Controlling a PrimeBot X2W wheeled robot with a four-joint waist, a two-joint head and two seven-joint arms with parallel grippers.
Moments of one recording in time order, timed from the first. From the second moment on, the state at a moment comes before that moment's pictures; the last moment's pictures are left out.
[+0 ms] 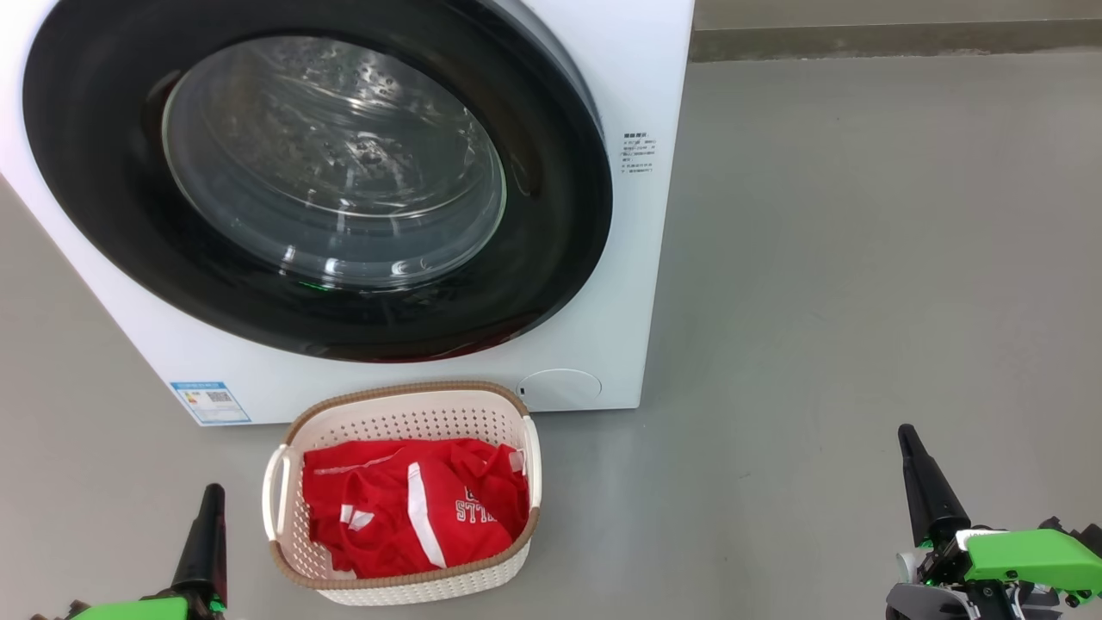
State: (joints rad) left arm -0.07 0.03 0.08 0.27 -1.61 -0.13 0.11; right arm -0.10 -0.06 -0.12 0.28 1.61 0.13 0.10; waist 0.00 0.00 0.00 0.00
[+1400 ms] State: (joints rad) left arm -0.07 0.03 0.08 0.27 -1.61 -0.13 0.11; right arm -0.10 -0.05 -0.13 0.28 1.61 0.13 0.10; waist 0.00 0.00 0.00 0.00
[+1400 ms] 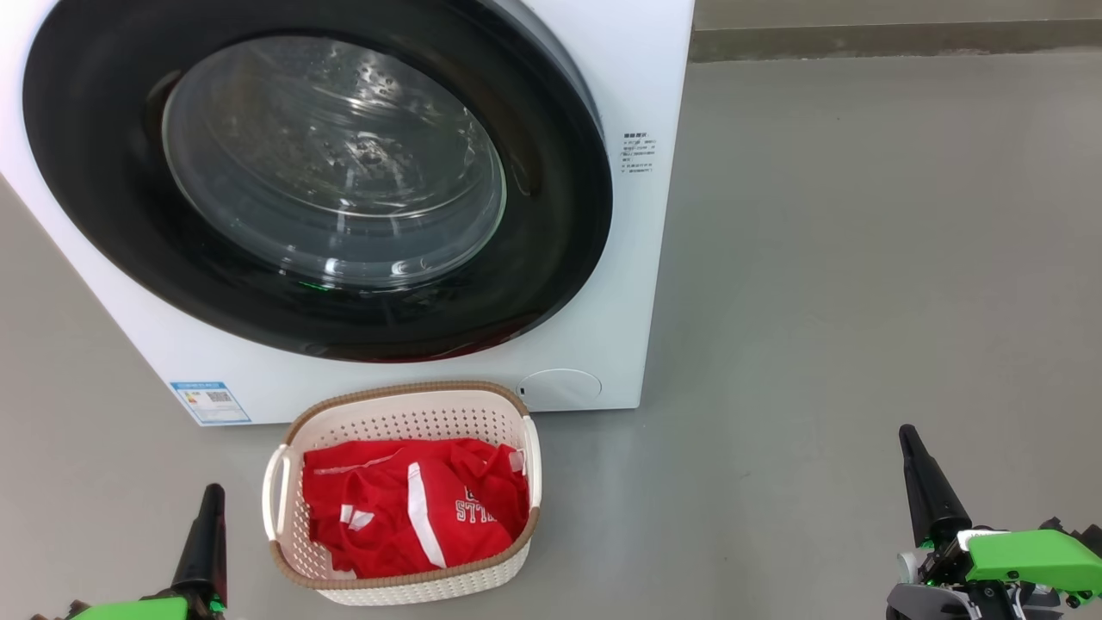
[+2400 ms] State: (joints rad) left arm -0.07 0.03 0.08 0.27 -1.61 -0.13 0.11; right arm -0.10 -0.05 -0.13 0.28 1.61 0.13 0.10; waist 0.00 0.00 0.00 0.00
